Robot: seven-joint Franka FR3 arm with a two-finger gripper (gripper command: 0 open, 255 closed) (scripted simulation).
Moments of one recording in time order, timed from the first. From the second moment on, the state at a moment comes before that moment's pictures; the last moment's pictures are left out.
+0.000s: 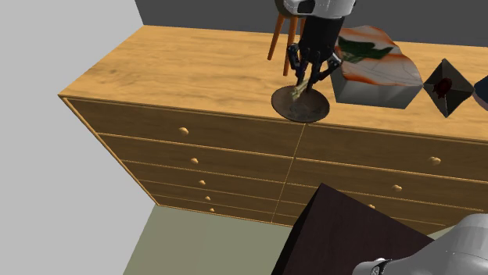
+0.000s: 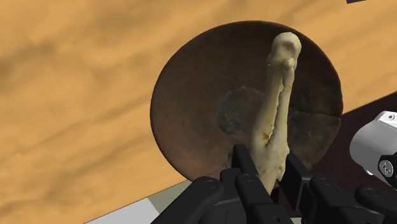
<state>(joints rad) -0.28 -0.25 -0.22 -1.96 0.00 1.69 -1.95</state>
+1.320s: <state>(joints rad) -0.28 -0.26 -0.22 -2.08 0.00 1.81 -1.96</state>
